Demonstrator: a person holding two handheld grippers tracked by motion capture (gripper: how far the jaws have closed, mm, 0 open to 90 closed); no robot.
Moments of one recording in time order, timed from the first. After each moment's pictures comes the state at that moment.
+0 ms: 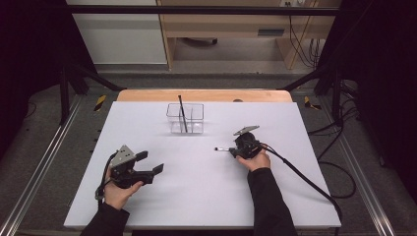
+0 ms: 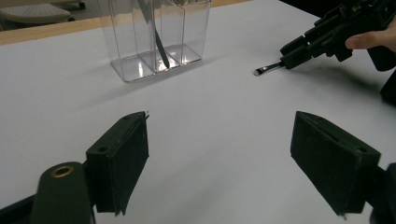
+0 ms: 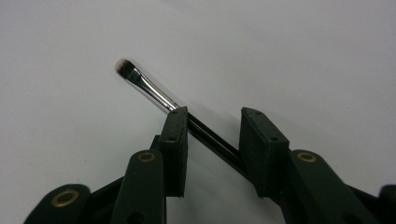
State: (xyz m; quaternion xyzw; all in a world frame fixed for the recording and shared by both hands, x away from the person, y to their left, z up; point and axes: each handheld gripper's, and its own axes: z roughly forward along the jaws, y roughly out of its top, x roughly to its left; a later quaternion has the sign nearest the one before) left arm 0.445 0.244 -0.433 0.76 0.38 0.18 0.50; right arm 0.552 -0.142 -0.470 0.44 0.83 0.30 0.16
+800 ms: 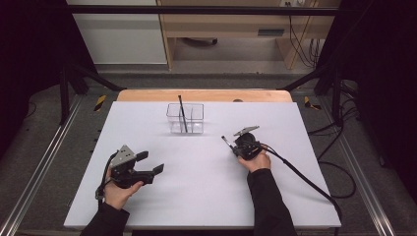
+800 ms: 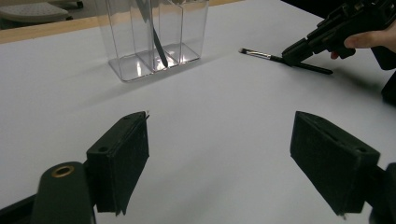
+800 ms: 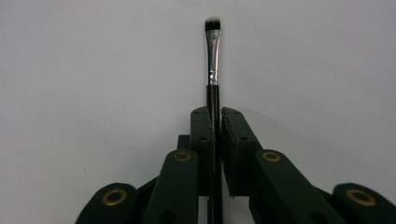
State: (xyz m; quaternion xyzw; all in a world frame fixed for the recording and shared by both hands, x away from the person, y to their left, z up) left arm 0.445 0.243 -0.433 0.76 0.38 0.18 0.49; right arm 0.548 -0.141 -0.468 0.45 0.83 0.29 0.16
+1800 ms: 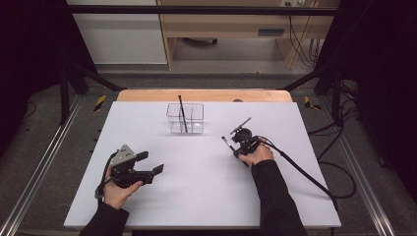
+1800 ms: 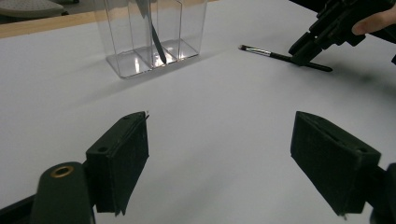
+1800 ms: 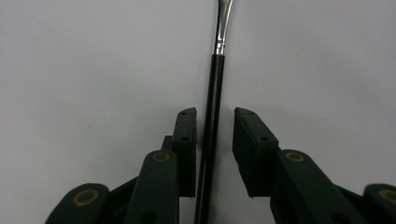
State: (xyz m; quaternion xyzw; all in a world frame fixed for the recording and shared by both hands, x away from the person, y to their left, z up) left arm 0.447 0.245 -0.433 0.77 0.37 0.17 0.49; right arm 0.562 -0.135 -0.450 0.42 0.89 0.17 0.09
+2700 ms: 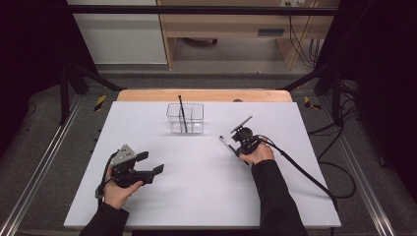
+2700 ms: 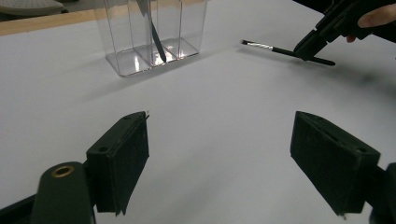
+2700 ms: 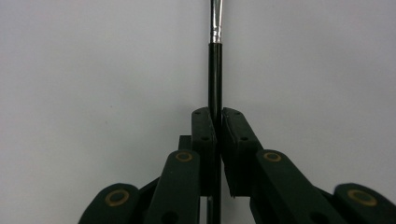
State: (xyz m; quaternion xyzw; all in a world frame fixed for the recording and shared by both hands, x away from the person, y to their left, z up) left arm 0.448 0.244 -0.433 0.77 0.38 0.17 0.49; right arm 0.560 -0.136 -0.442 0.43 0.88 0.18 0.08
